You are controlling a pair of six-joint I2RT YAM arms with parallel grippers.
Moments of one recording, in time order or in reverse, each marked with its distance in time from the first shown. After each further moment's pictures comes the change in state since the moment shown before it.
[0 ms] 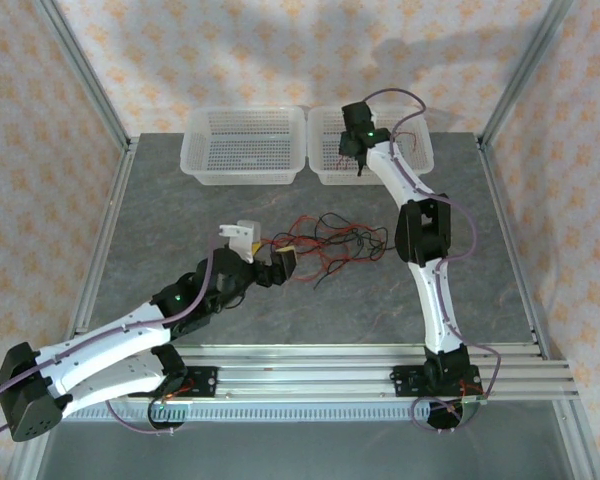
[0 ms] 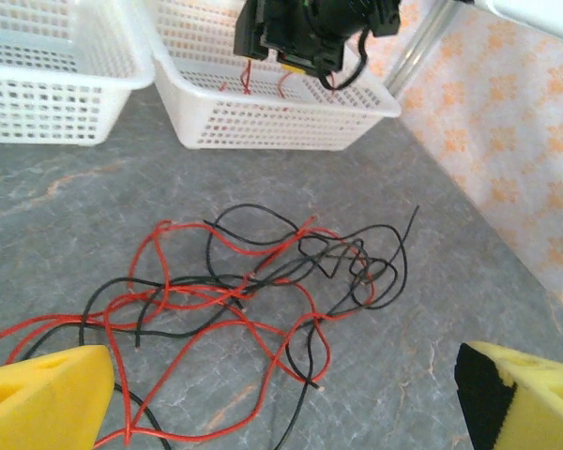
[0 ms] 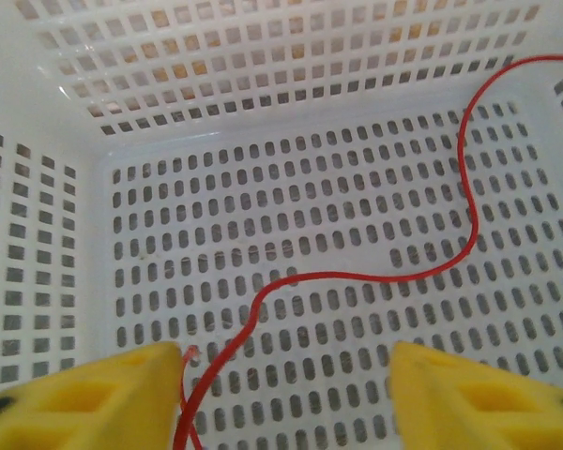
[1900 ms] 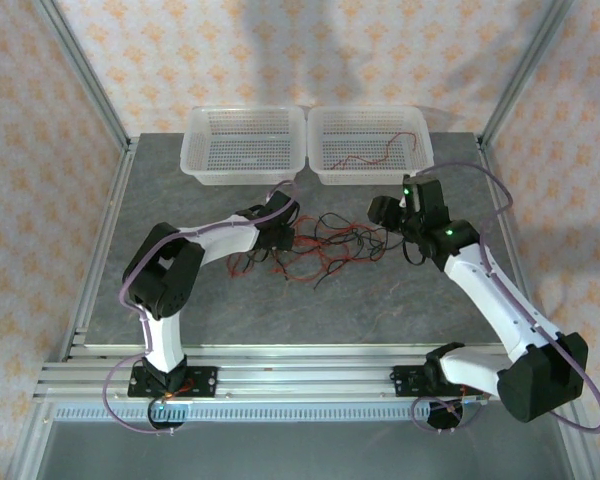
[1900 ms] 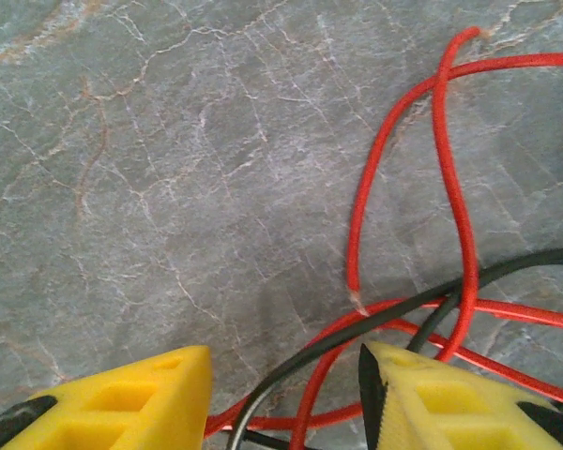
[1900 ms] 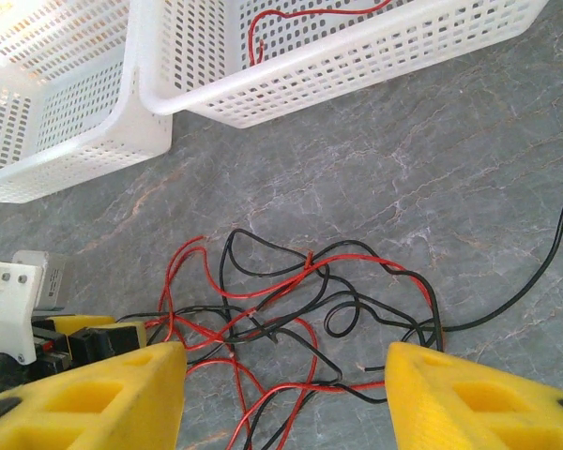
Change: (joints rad) left arm 0.299 0.982 0.575 -0.340 0.103 0.170; right arm 0.035 -1.303 -1.336 0.174 -0.274 0.220
